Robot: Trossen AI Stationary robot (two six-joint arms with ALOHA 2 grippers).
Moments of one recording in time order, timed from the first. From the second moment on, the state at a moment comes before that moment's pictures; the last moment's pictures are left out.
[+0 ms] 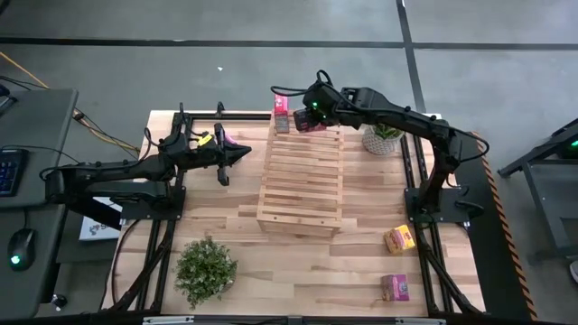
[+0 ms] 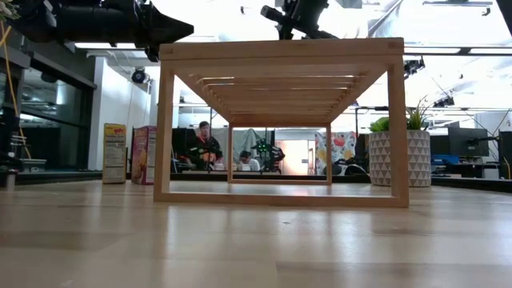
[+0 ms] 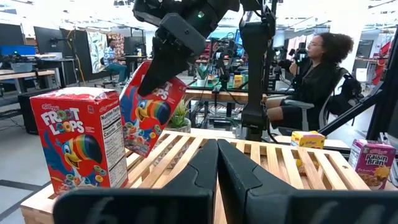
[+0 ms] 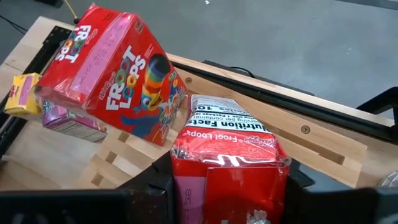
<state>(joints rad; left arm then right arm) 0.33 0.82 0.39 0.53 0.15 -0.01 -0.32 1.79 1.94 -1.08 0.39 0.76</state>
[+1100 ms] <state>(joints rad) 0.33 0.82 0.39 0.53 0.15 -0.02 -0.31 1.79 1.94 -0.94 0.41 0.79</state>
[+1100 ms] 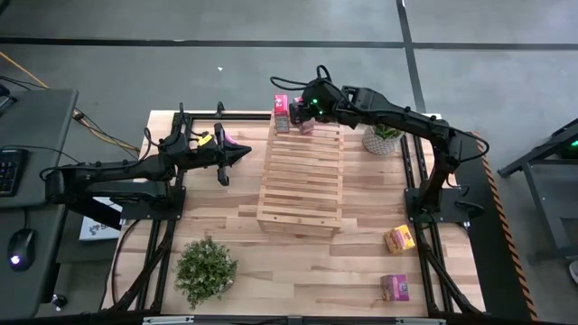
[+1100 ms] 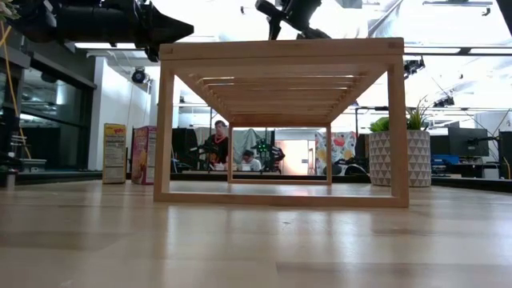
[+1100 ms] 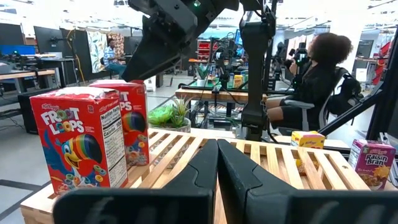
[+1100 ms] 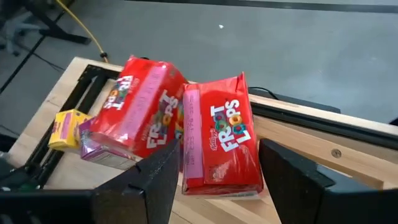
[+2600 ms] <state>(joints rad) 0.33 0.82 0.39 0.53 0.15 -0.03 -0.30 1.67 1.80 -1.24 0.63 0.59</state>
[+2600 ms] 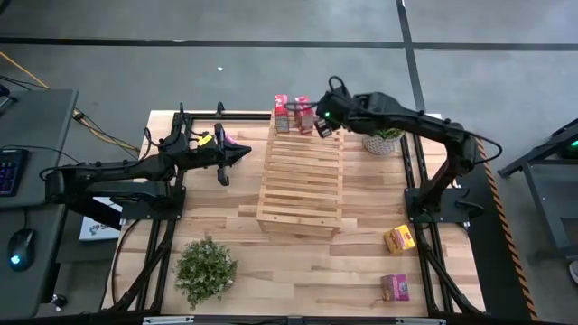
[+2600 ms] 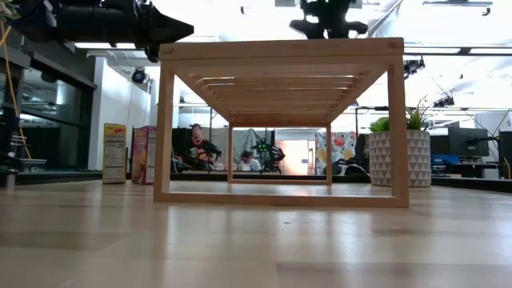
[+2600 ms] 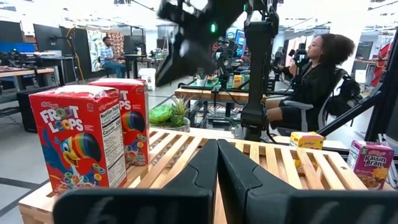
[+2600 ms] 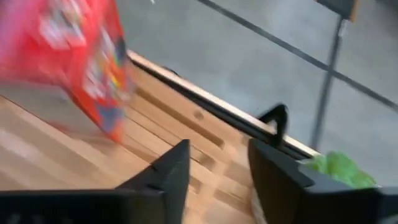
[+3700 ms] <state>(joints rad) 0.33 0.82 0.38 0.53 0.15 -0.03 -0.32 1.57 1.34 -0.46 0.45 0.36</state>
